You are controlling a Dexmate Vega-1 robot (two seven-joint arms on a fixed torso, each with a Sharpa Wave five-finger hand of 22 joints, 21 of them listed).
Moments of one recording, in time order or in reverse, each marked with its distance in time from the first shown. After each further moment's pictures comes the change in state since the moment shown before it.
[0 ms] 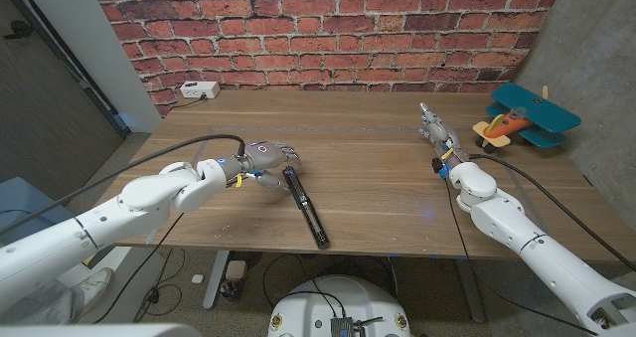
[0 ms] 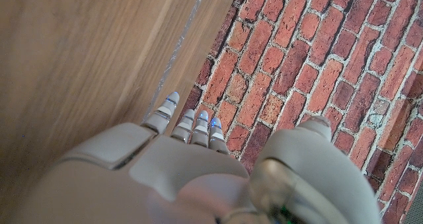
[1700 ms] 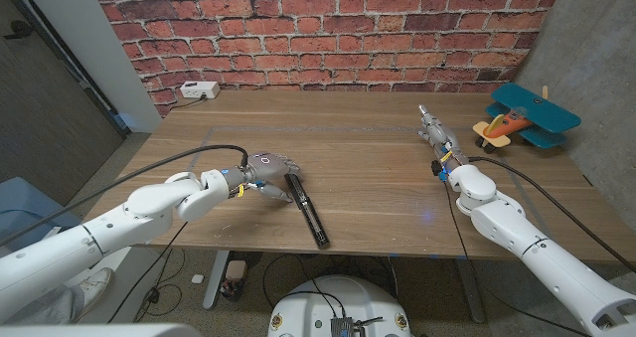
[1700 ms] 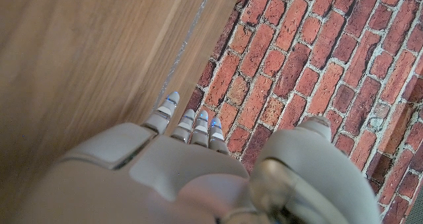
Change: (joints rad) left arm -0.003 -0.025 0.044 0.051 -0.010 -0.037 0.016; left_hand -0.027 0.027 -0.030 0.006 0.000 0.053 -0.003 0.066 0.042 0.071 -0.010 0.019 0.046 0.084 -0.001 0.031 0.024 0.072 -0.007 0.019 0.003; right arm -0.027 -0.010 0.001 -0.042 -0.006 -0.022 -0.021; right_hand 0.000 0.000 0.000 0.000 -0.004 0.000 0.000 0.000 0.000 0.000 0.000 0.000 0.000 0.000 0.000 0.000 0.000 0.000 0.000 0.000 0.000
